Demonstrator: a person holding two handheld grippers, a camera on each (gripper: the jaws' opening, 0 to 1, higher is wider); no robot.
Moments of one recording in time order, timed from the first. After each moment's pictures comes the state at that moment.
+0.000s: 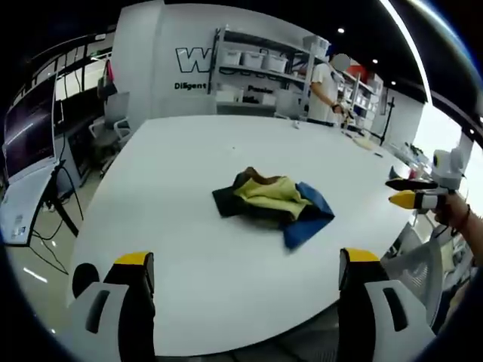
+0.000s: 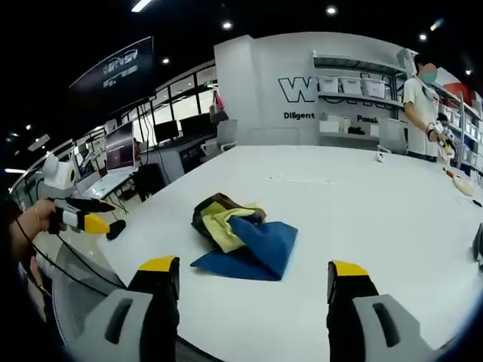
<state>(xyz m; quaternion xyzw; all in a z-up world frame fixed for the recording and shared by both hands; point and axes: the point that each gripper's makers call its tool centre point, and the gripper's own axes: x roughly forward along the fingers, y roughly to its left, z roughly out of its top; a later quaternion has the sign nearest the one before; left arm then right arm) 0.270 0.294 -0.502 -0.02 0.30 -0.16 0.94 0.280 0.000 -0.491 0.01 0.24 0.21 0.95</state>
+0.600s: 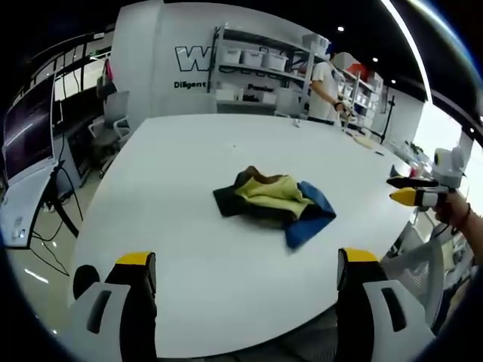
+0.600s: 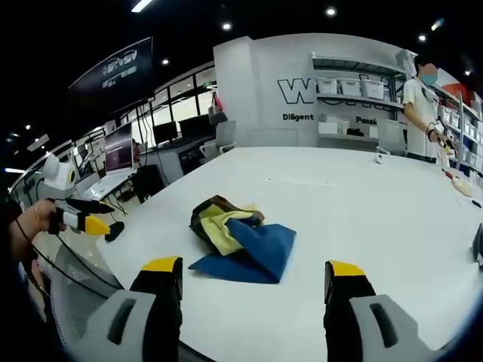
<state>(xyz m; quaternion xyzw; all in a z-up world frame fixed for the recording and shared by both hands) 0.273 0.296 -0.503 -0.02 0.31 -0.16 0.94 0.285 -0.001 -0.488 0.01 0.24 0.20 0.95</state>
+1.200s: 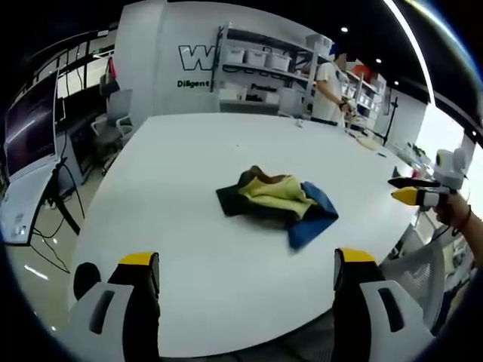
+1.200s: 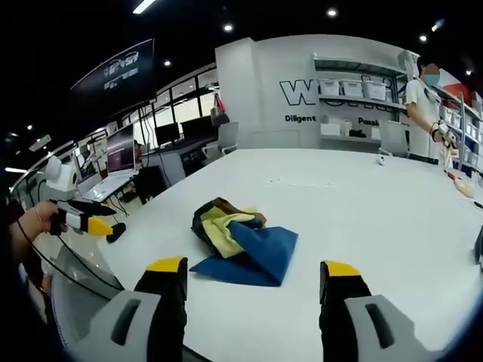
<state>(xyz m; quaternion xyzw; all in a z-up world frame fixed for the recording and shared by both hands) 0.274 0.299 -0.504 -0.02 0.31 -0.15 0.94 0.288 0.001 -0.488 0.02 0.23 0.21 0.95</state>
